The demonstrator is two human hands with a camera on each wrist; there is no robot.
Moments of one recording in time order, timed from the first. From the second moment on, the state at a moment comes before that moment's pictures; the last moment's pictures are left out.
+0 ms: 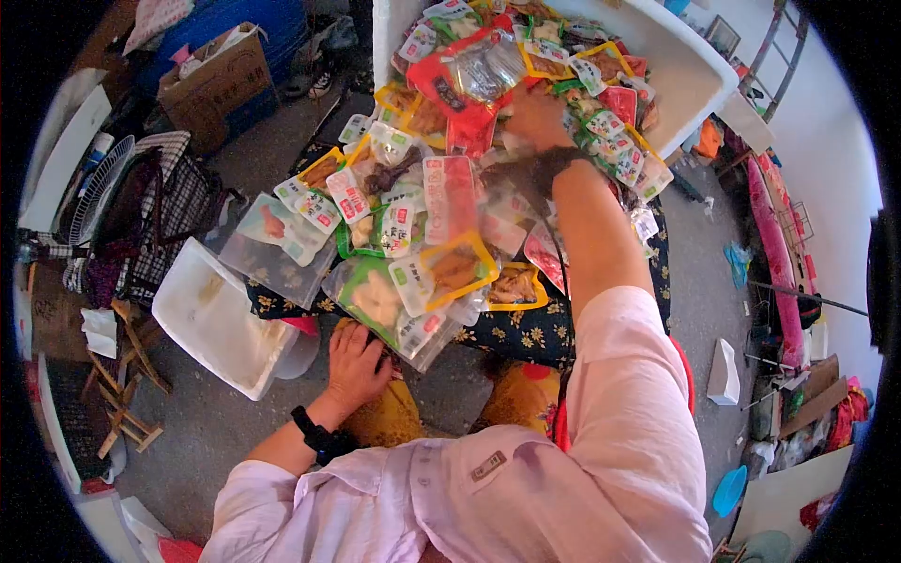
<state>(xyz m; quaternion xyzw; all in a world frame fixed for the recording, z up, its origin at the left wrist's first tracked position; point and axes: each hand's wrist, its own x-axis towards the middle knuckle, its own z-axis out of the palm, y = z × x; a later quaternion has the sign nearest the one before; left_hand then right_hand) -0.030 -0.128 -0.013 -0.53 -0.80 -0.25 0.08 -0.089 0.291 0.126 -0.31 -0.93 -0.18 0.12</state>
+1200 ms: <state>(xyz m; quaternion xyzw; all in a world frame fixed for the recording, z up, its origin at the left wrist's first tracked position) 0.033 -0.109 0.023 -0.38 -0.66 -0.59 -0.25 0.123 0.066 0.102 -0.24 -0.50 0.79 0.25</state>
